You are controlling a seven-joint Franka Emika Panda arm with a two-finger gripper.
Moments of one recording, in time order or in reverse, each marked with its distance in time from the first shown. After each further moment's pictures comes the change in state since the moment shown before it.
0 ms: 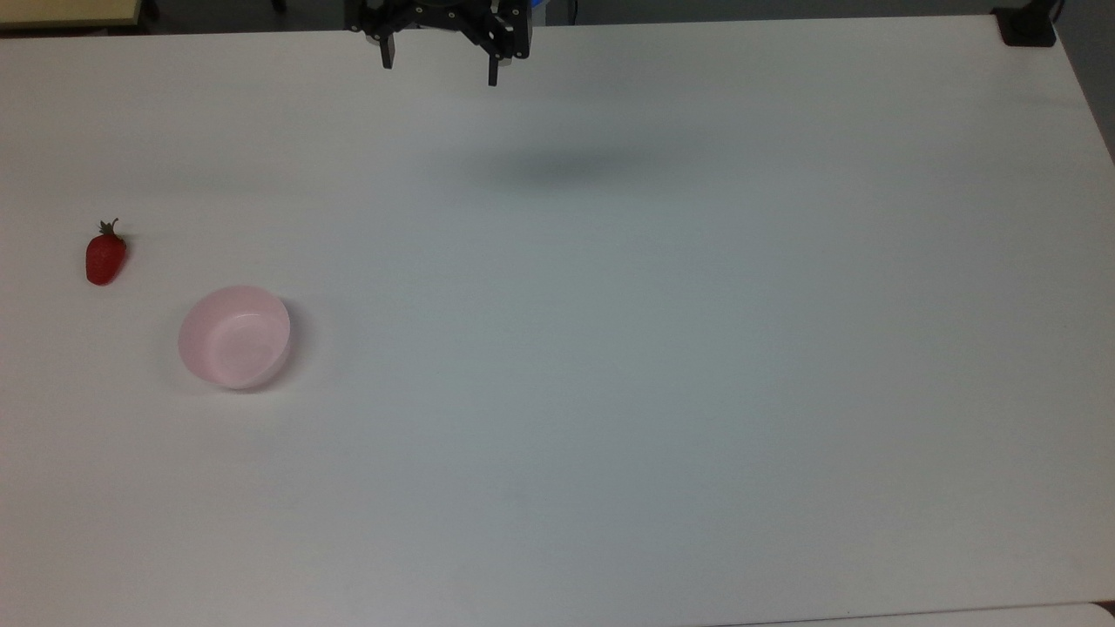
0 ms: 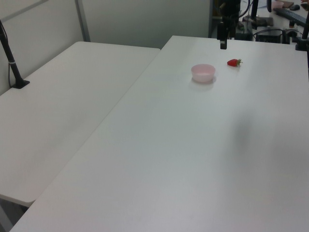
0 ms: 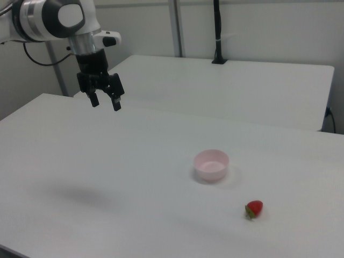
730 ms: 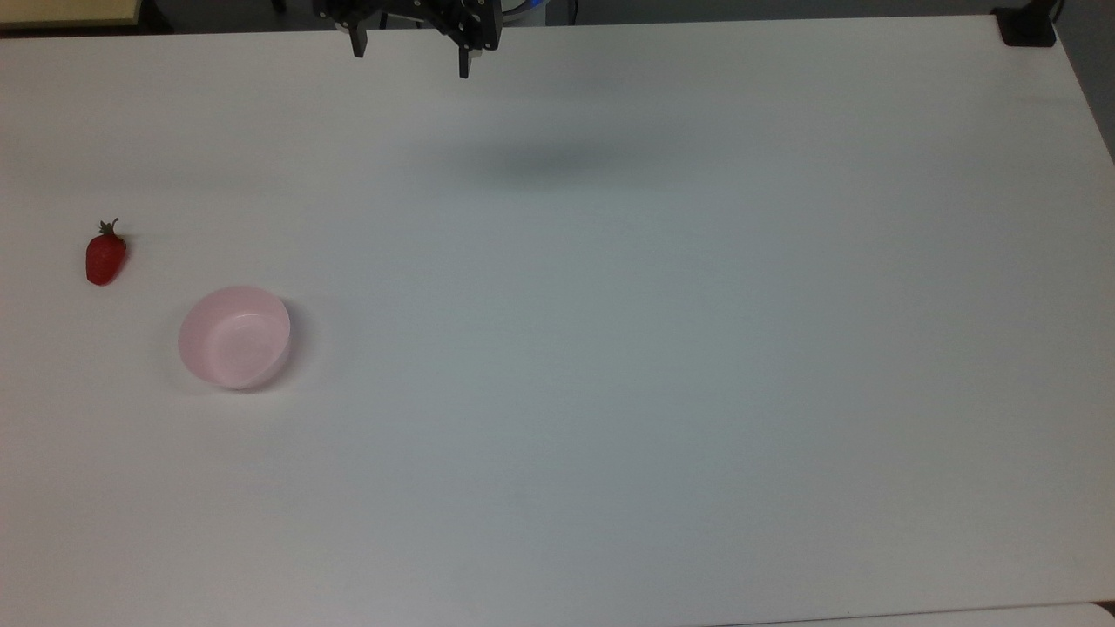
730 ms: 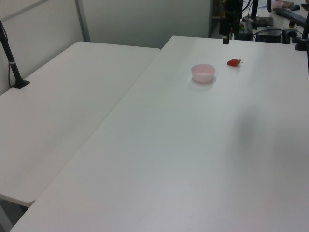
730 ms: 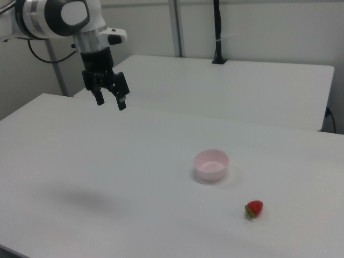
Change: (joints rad) arm -0.030 -0.019 -0.014 -0.001 0.006 -0.001 -0.001
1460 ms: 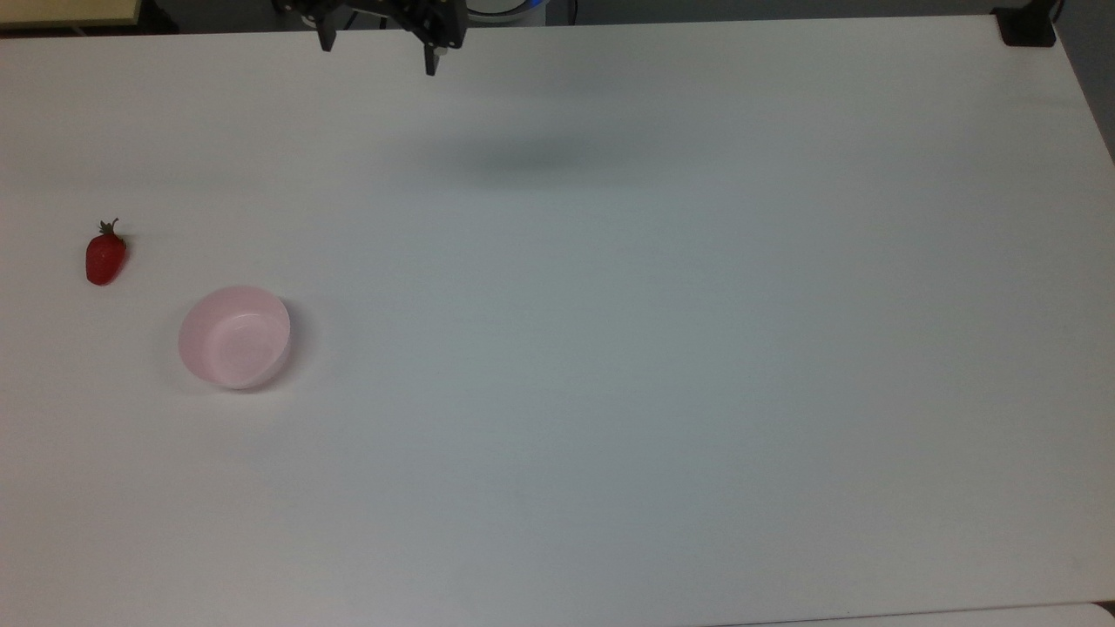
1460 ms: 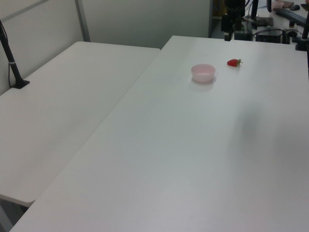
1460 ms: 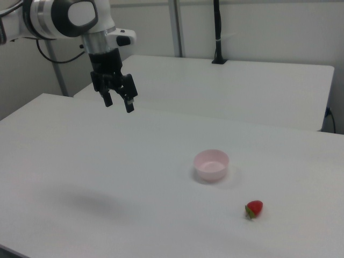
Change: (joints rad) arm -0.051 -0.001 -0.002 0.000 0.000 0.000 -0.007
